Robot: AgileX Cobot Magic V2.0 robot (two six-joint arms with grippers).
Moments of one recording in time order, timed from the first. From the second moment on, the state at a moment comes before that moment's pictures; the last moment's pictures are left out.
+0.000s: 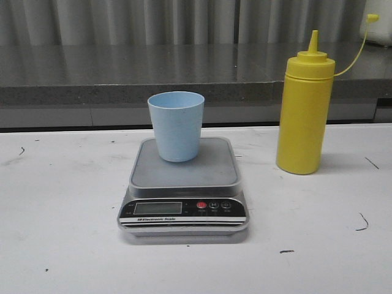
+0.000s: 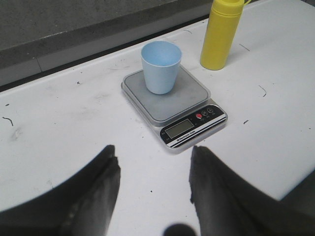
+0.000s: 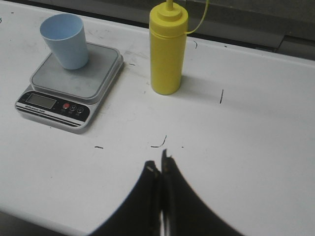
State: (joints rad) left arm -0.51 0.41 -0.75 -0.08 0.89 0.04; right arm 0.29 0.35 -0.80 0.04 1.05 0.01
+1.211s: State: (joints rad) left arm -0.14 0.09 -0.21 0.02 0.25 0.05; right arm 0.29 0.35 -0.80 0.03 1.05 0.01
